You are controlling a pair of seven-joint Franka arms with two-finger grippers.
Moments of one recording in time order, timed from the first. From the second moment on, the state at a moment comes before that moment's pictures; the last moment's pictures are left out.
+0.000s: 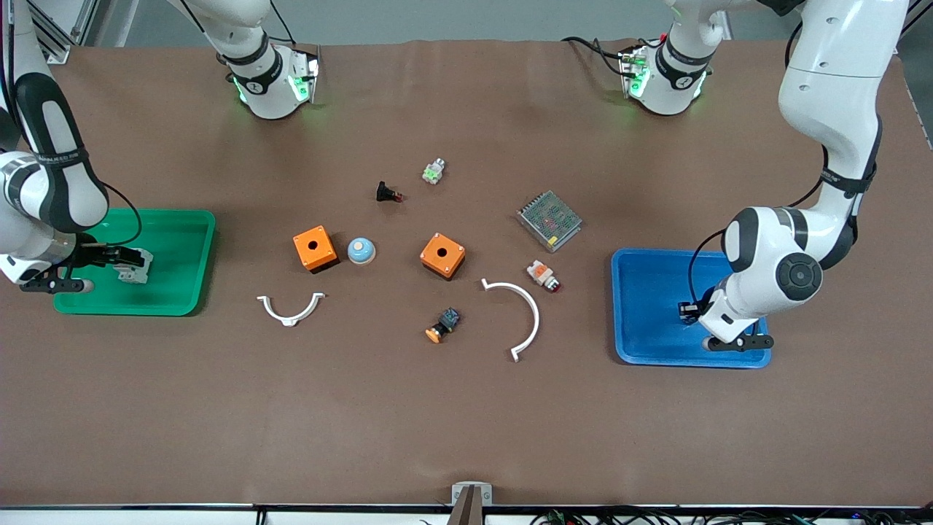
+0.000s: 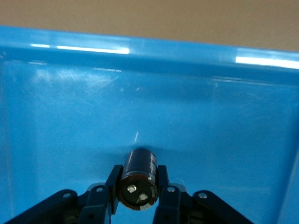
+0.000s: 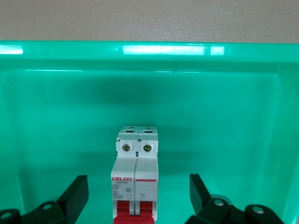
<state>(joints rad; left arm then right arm) 0.01 0.56 -0.08 -1.87 0.04 2.38 -0.12 -0.41 0.43 -0.06 -2.05 -0.05 2.36 -0.45</state>
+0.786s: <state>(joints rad) -0.07 0.33 -0.36 -1.85 0.04 2.16 -0.52 -0.42 0.44 -0.05 -2.02 -0.04 2.30 -0.46</state>
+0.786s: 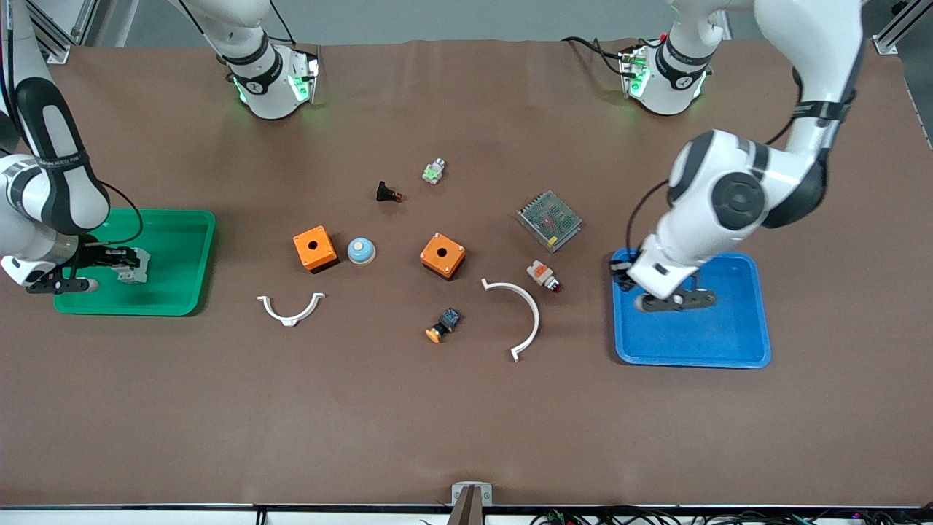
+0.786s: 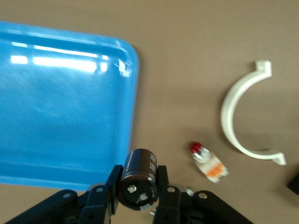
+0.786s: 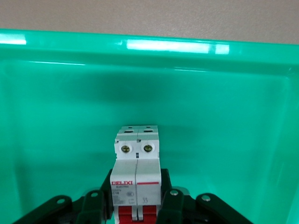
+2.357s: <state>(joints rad) -0.43 0.60 -0.34 -1.70 0.21 2.28 -1.28 0.31 0.56 -0.03 -1.74 0.19 2.18 0.39</state>
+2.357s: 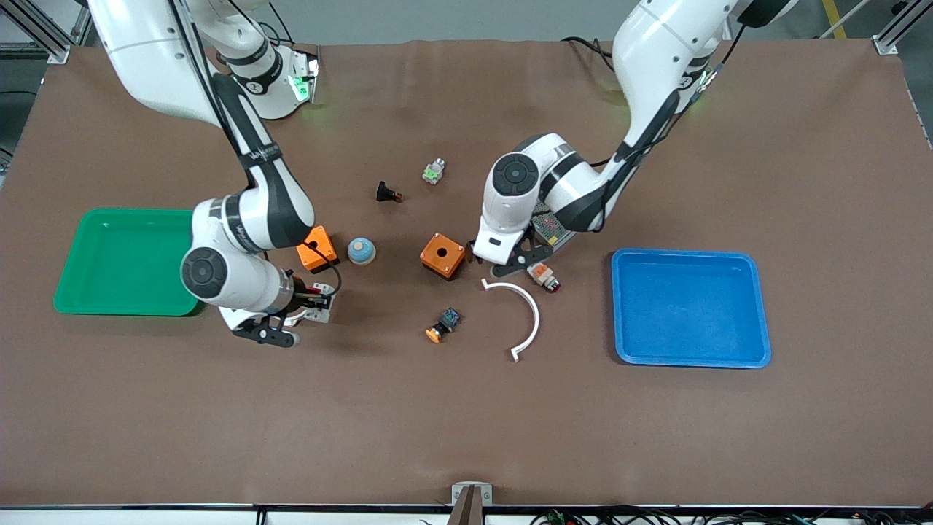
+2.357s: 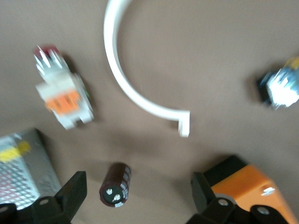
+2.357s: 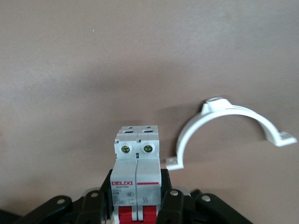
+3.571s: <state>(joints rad) 0.09 0.16 -0.33 -1.48 0.20 1.69 -0.26 0.21 0.37 -0.06 -1.73 0.20 1.85 0.25</state>
